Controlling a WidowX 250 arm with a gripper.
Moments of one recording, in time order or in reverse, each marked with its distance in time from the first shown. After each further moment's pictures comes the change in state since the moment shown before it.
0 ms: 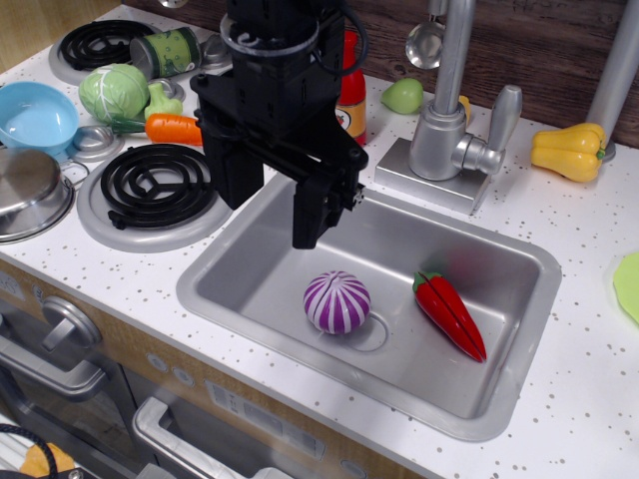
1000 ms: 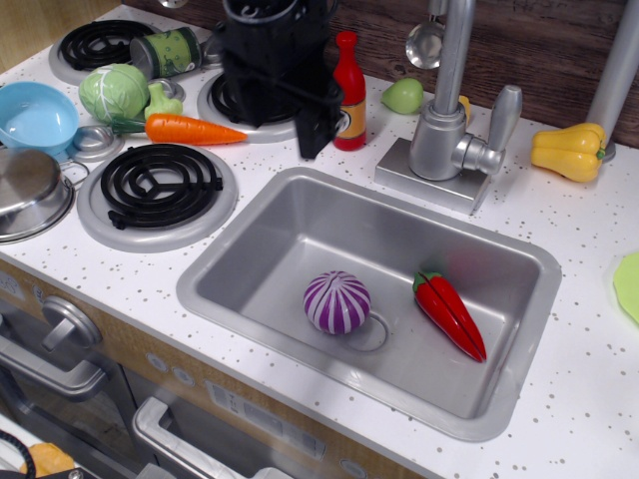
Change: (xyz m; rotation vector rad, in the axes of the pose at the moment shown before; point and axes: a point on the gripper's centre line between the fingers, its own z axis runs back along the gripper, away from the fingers) arm 0.097 0.065 -0.033 0.037 -0.276 -0.067
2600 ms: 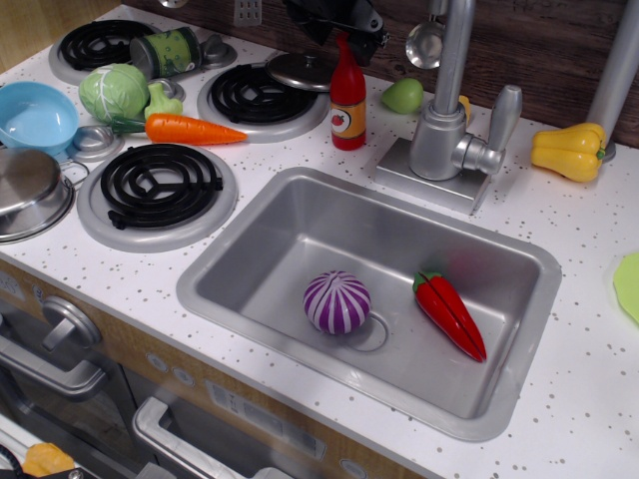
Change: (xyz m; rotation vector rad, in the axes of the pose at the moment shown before) arm 0.109 0.053 -0.054 0.043 -0.355 0.063
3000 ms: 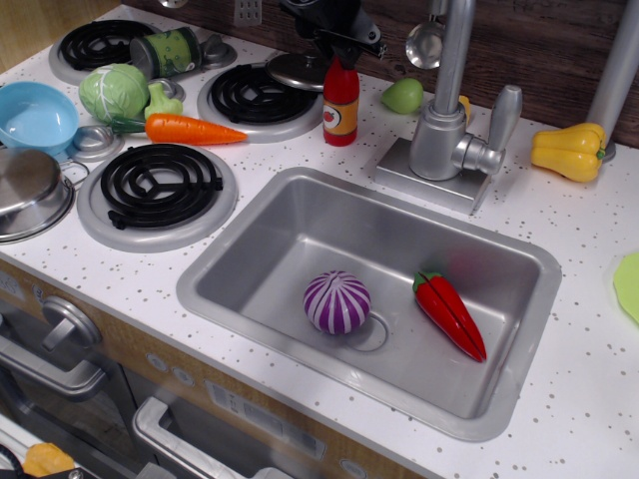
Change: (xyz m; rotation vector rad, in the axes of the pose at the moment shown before) arm -0.011 -0.004 -0.001 0.007 0.026 -0.009
